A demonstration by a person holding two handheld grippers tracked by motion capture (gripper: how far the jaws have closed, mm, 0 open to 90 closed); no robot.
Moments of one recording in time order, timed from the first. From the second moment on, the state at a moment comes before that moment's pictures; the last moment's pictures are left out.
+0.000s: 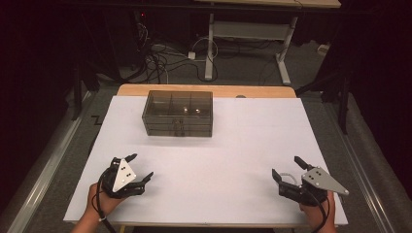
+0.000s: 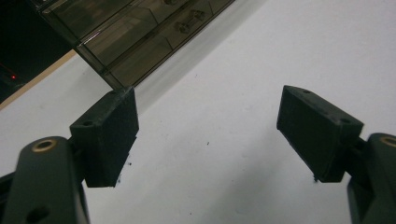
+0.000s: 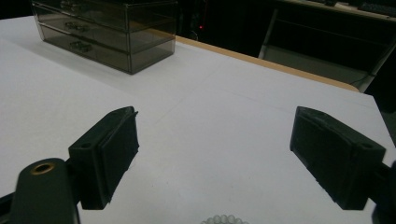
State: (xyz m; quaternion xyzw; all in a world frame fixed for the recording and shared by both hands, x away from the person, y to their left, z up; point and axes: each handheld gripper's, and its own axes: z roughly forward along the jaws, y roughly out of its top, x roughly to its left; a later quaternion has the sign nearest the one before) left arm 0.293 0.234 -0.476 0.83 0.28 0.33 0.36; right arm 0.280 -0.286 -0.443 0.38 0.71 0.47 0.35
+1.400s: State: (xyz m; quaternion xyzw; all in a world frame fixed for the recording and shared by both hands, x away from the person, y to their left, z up) left arm 0.313 0.199 -0.457 0.84 0.22 0.38 0.32; right arm 0.286 -0.278 -0.451 0.38 0.73 0.46 0.34
